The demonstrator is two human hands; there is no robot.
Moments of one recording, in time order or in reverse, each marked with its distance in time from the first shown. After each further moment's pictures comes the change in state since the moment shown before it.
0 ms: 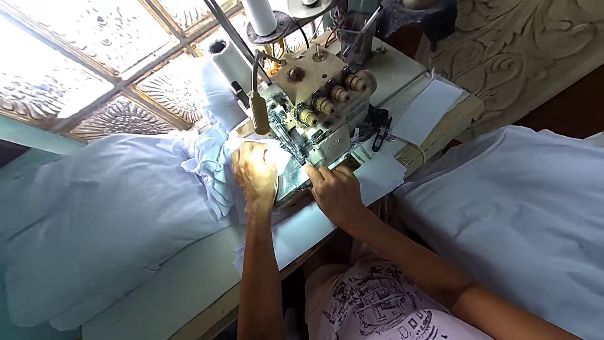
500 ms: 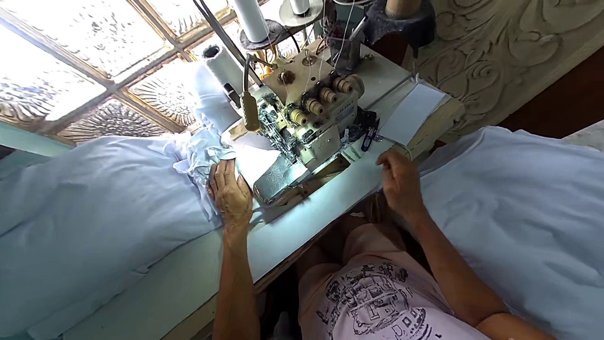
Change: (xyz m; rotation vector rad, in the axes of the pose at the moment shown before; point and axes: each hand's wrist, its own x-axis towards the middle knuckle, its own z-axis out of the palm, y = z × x) left_hand -0.047 -0.086 0.026 0.024 0.015 -0.031; right_hand -0.050 0.107 -0.065 0.295 -0.125 0.410
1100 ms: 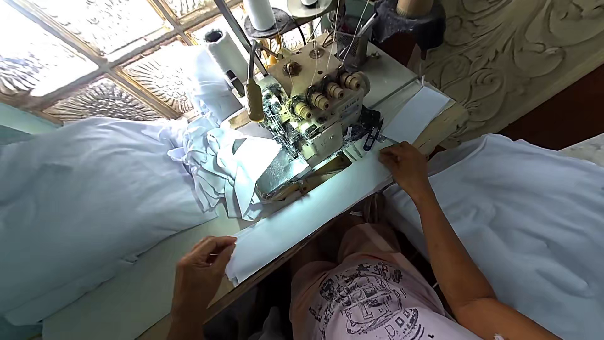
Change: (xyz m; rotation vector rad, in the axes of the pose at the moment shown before) left_hand -0.103 0.029 -0.126 -0.392 -0.317 -0.271; right_hand 0.026 0.053 0.006 -0.085 -0.041 0.005
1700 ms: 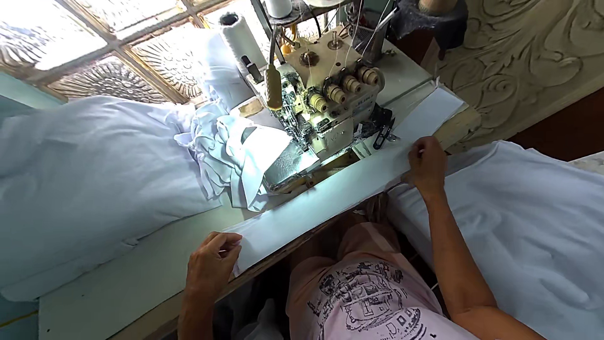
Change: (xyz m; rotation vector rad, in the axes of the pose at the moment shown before) left_hand -0.012 -0.008 0.012 0.148 -0.037 -0.158; right_hand 0.000 0.007 -0.007 -0.037 0.096 0.172
